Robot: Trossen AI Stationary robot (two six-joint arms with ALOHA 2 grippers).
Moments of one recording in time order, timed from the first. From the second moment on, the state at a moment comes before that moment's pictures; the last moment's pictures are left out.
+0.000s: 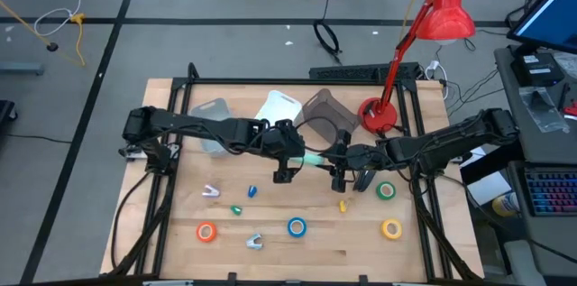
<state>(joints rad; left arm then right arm) -0.05 1.76 1.53 -0.64 -0.14 0.07 0.19 1.28 0.77 -0.09 0.31 0.15</state>
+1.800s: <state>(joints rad) -0.05 1.82 1.53 -0.58 -0.11 0.00 0.18 1.28 0.77 -0.10 0.29 0.12</state>
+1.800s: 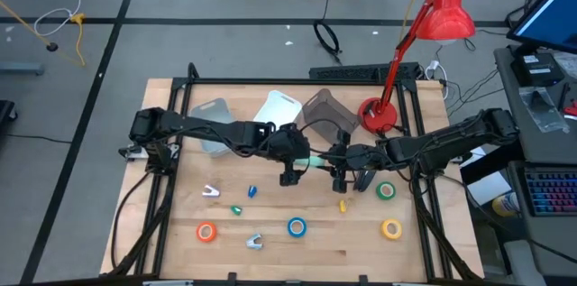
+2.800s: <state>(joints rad) -0.05 1.85 1.53 -0.58 -0.12 -0.02 0.18 1.28 0.77 -0.10 0.29 0.11</state>
